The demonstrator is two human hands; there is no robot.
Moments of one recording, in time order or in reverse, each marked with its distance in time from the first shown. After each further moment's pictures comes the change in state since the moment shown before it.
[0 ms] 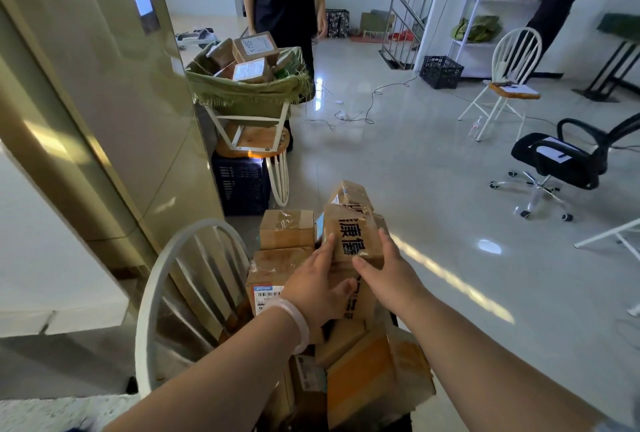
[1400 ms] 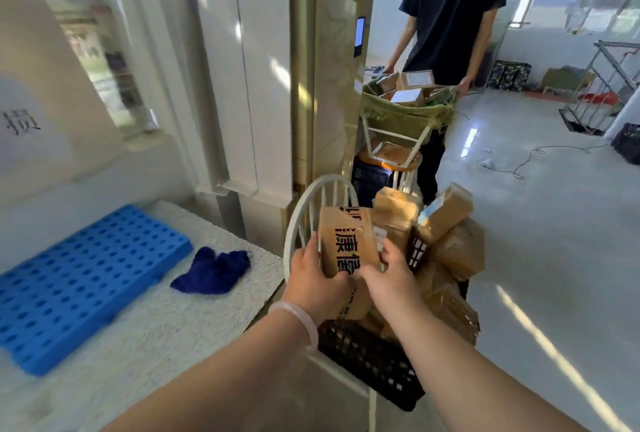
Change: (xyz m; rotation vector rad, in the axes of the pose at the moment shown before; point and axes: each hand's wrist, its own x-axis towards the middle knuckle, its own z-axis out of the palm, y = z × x) left_hand -0.279 0.037 0.043 -0.419 0.707 -0.439; right_hand -0.221 0.023 0.042 0.191 -0.316 -0.297
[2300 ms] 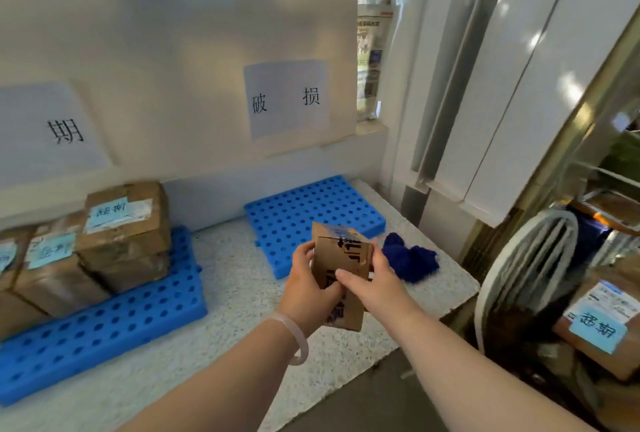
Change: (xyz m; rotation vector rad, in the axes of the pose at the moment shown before) left_hand -0.141 -0.182 -0.277 -0.172 0.518 -0.209; right_hand -0.155 -0.073 0.307 -0.098 -0.687 -0.262
